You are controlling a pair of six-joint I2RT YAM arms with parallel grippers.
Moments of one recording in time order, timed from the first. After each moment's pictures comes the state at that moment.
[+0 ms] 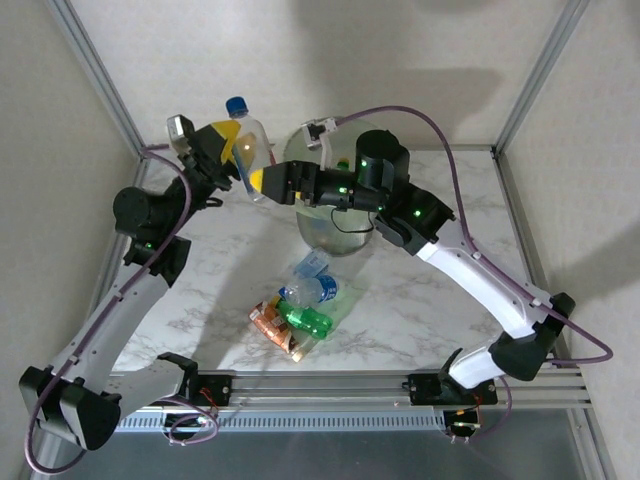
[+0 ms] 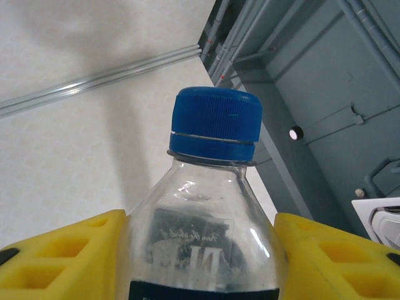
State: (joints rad) left arm -0.30 1.10 1.03 0.65 0.51 -1.65; right arm 0.88 1.48 1.69 -0.24 -0.51 0.80
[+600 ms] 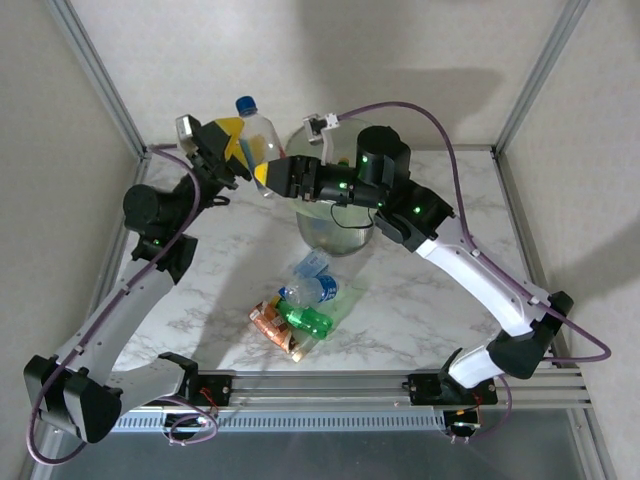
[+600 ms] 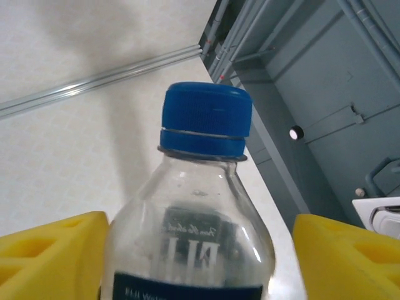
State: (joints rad) left arm -0.32 1.12 1.03 0.67 0.49 -1.62; right arm 0.87 1.48 1.71 -0.26 -0.47 0.79
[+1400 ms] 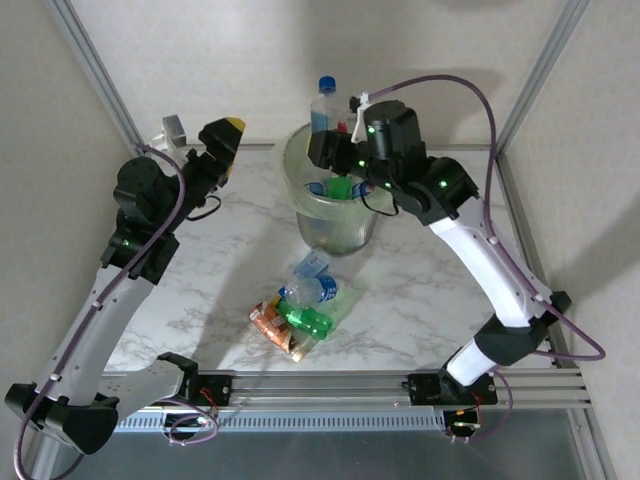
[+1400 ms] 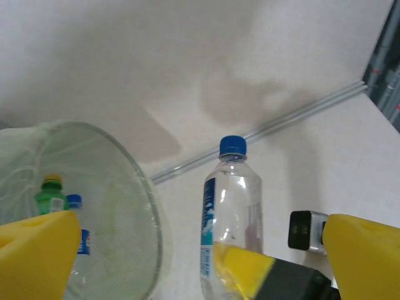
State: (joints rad) left arm -0.31 1.05 1.22 -0.11 0.20 -1.12; right arm 0.78 1.62 2.05 -0.88 0.13 0.57
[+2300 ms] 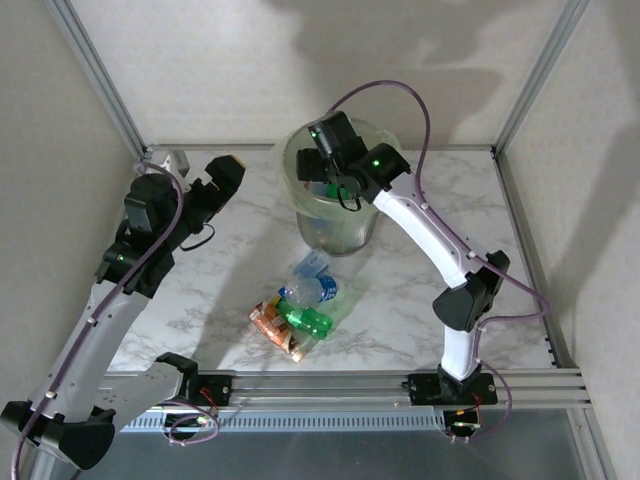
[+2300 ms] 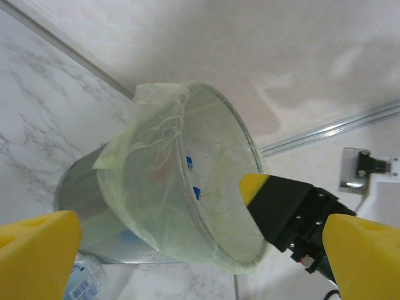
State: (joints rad) left arm -0.30 0.97 1.16 -0.42 0.12 -0.99; right arm 0.79 1.86 2.16 -1.02 0.34 0.49
